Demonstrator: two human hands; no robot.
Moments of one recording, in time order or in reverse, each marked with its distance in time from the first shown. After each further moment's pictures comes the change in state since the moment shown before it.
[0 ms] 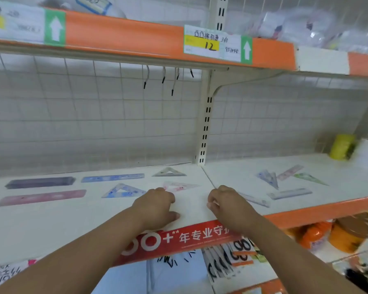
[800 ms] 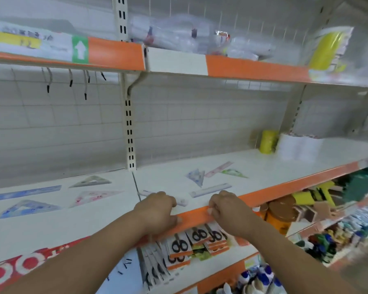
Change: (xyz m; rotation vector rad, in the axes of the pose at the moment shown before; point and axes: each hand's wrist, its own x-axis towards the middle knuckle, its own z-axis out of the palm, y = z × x) left_hand 0.049 0.204 0.020 0.023 -0.035 0.179; right_hand -0.093 0.184 -0.068 -0.125 -0.004 0.115
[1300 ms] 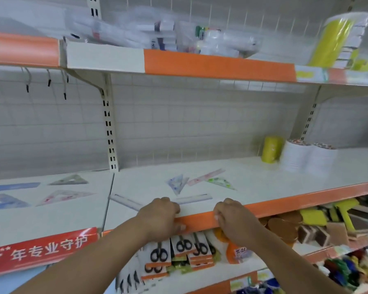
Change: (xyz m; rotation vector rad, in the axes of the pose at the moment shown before) left_hand 0.063 0.103 0.013 0.017 -0.013 -0.111; right_hand 0.015 0.131 -0.003 0.092 -0.030 -0.084
